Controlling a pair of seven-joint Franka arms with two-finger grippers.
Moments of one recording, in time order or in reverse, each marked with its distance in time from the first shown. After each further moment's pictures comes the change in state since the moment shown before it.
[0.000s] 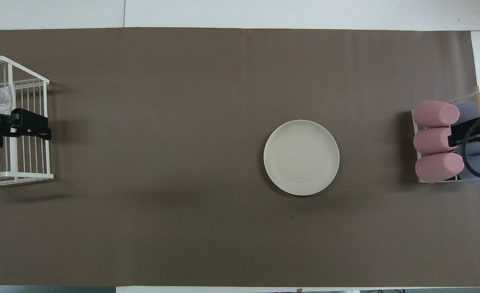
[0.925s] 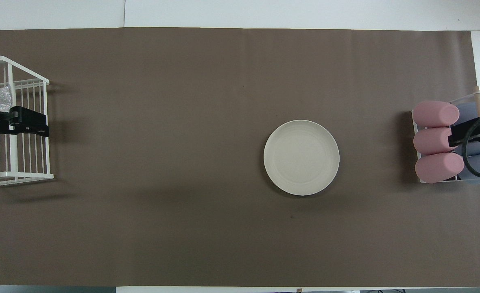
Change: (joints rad) left arm 0.000 -0.001 -0.003 0.000 0.010 0.021 0.000; right arm 0.000 0.000 0.000 0.000 0.000 0.000 0.000
